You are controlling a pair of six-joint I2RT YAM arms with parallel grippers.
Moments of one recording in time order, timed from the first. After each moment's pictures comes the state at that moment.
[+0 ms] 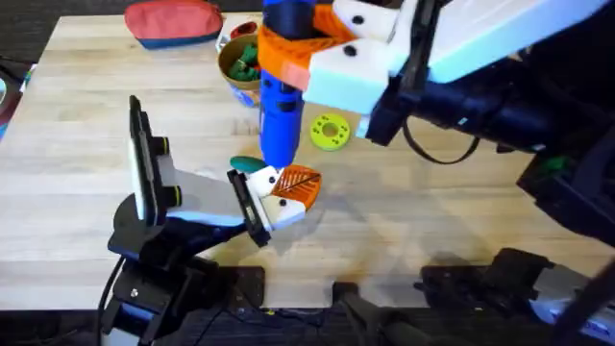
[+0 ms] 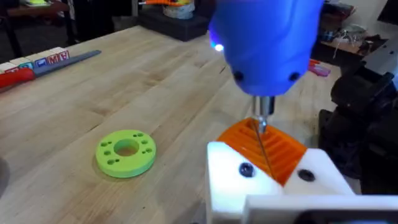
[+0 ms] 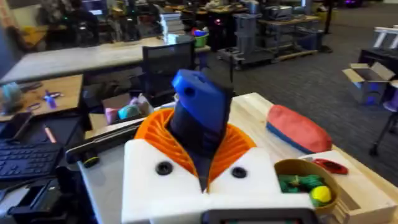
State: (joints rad) left arm -0.28 0.01 0.01 -0.07 0.85 -0.08; right arm 0.79 0.99 0.79 0.31 -0.39 0.08
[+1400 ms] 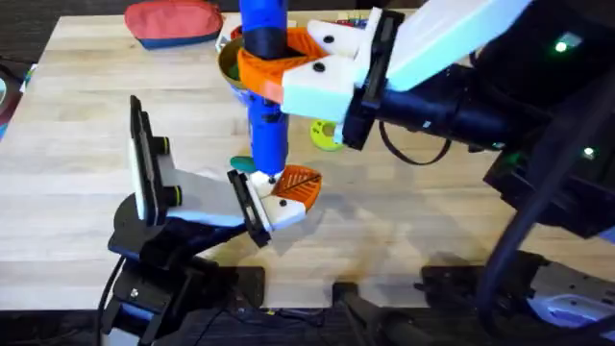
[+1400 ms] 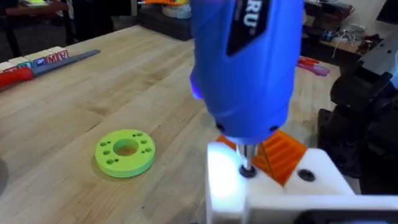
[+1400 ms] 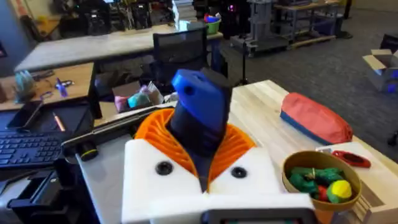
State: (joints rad) left arm -0.28 0.01 0.01 -0.07 0.85 -0.08; right arm 0.82 1.08 0.79 0.33 -0.39 0.08
